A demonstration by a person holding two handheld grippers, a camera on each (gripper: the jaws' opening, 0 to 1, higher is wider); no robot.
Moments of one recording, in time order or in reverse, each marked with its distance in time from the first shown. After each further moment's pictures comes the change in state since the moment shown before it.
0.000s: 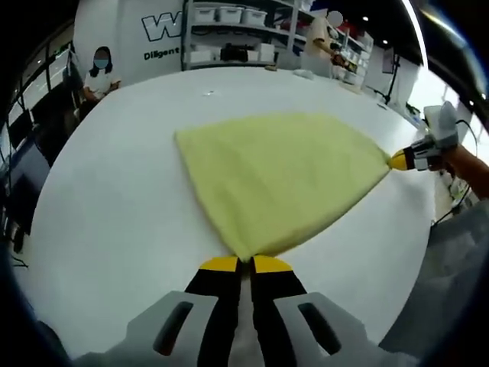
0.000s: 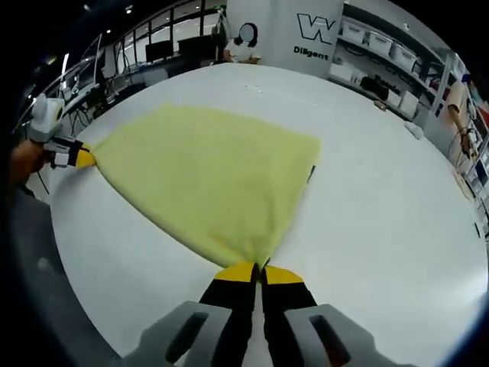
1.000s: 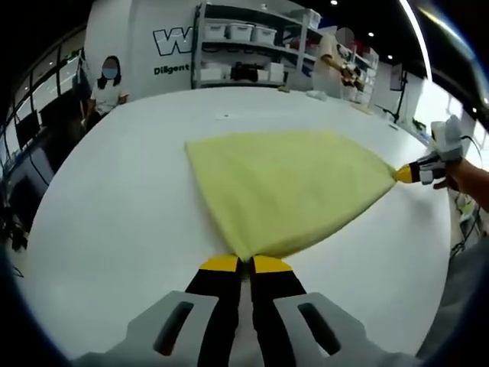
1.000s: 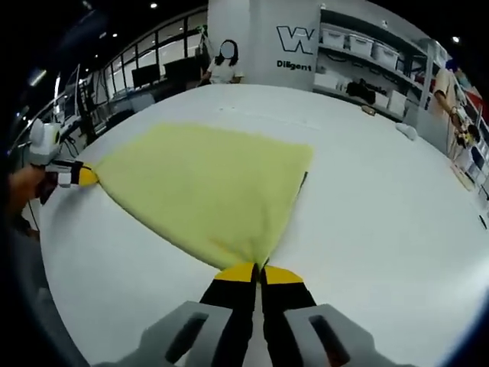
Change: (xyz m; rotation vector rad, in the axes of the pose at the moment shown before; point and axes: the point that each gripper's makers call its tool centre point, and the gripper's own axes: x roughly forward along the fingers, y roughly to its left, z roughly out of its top) left arm 0.041 0.026 0.057 -0.013 -0.122 0.034; right arm 0.033 -0.032 0.045 0.074 -0.098 -0.003
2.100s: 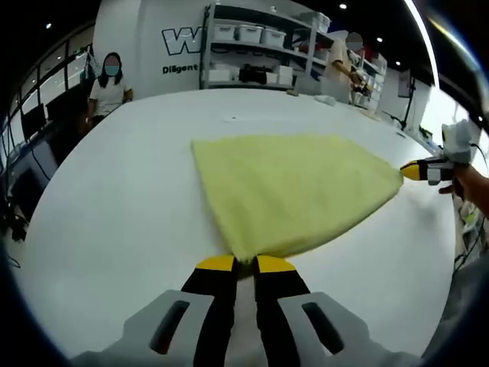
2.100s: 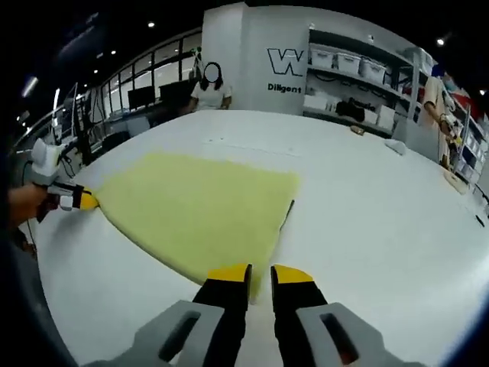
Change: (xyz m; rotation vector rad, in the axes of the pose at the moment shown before) left arm 0.016 0.005 0.011 -0.050 -0.018 0.032; right arm 0.006 -0.020 0.030 0.060 -0.118 -0.044
